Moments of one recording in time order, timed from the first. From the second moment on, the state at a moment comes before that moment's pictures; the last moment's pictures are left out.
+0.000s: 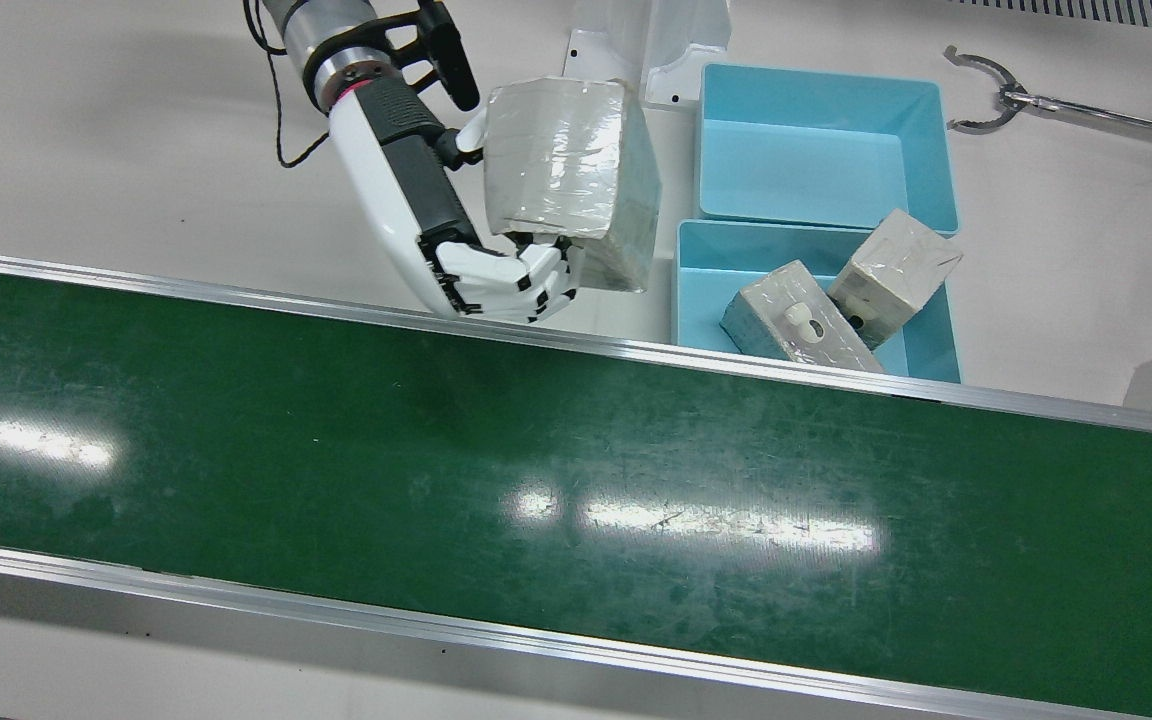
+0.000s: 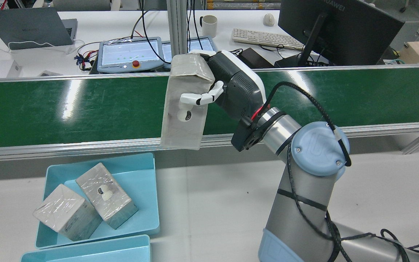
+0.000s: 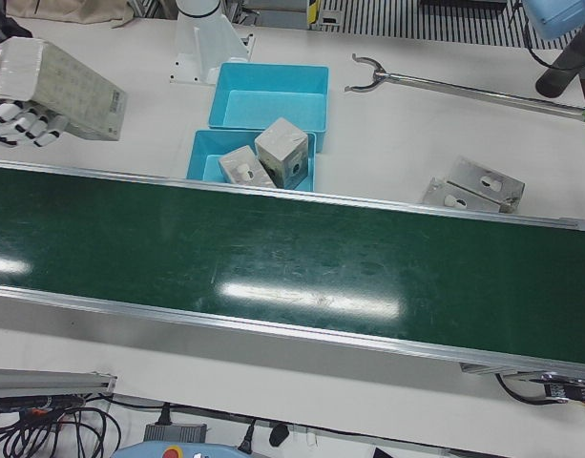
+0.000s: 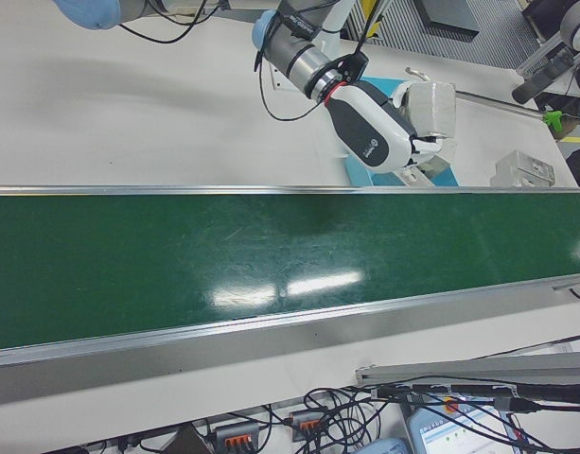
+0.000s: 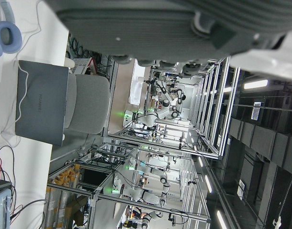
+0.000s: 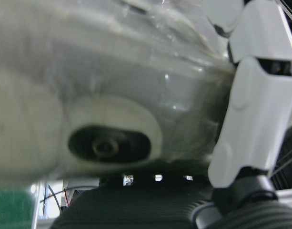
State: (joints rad) left arm -1.81 -1.79 -1.75 0.44 1.92 -0.15; right arm 0.62 -0.87 1.97 -3.72 -1.09 -0.23
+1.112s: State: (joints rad) left arm -1.81 -1.79 -1.75 0.44 1.92 -0.15; right arm 0.36 -0.76 1.75 -3.45 -0.98 -0.48
